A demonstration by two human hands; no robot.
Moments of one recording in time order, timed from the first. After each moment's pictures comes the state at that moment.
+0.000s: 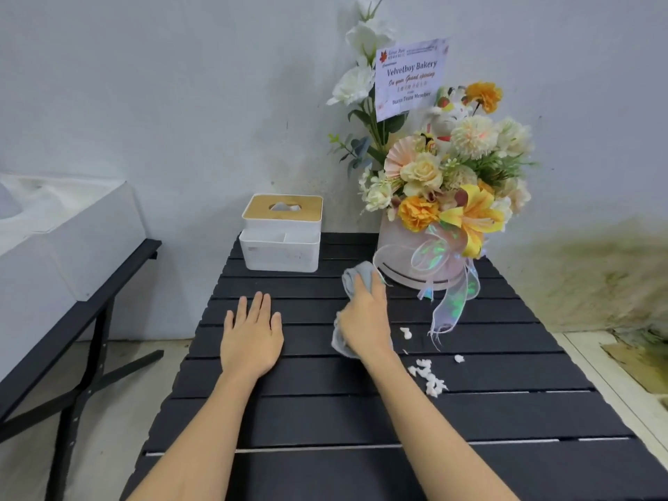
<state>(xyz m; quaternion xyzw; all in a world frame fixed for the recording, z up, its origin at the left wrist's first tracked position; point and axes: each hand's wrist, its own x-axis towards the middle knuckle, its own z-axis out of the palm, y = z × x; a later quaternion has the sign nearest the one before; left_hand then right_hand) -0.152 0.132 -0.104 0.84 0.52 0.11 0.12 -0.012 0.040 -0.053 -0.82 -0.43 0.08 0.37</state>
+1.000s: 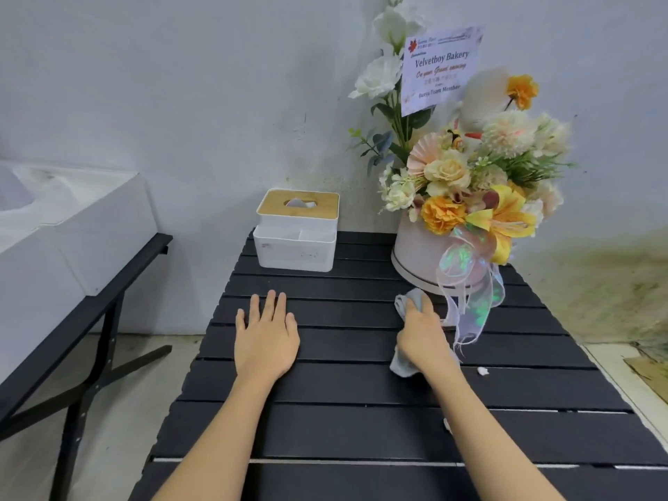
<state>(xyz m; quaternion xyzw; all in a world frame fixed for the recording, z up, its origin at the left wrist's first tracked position) -0.146 0.138 -0.108 0.83 0.53 0.12 0.10 0.036 0.018 -0.066 -0.89 -0.41 0.10 0.18</state>
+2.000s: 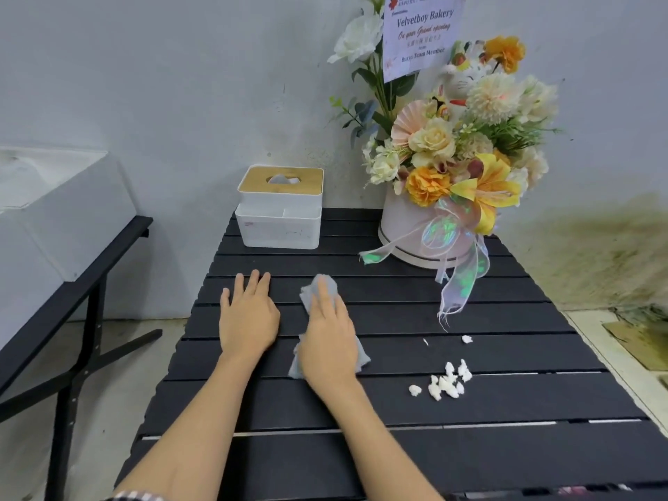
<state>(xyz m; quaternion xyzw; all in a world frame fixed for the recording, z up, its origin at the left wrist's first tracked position) -0.148 0.144 -0.113 0.84 0.52 0.15 0.05 -0.074 0.037 -0.089 -0.83 -0.49 0.07 0.26</state>
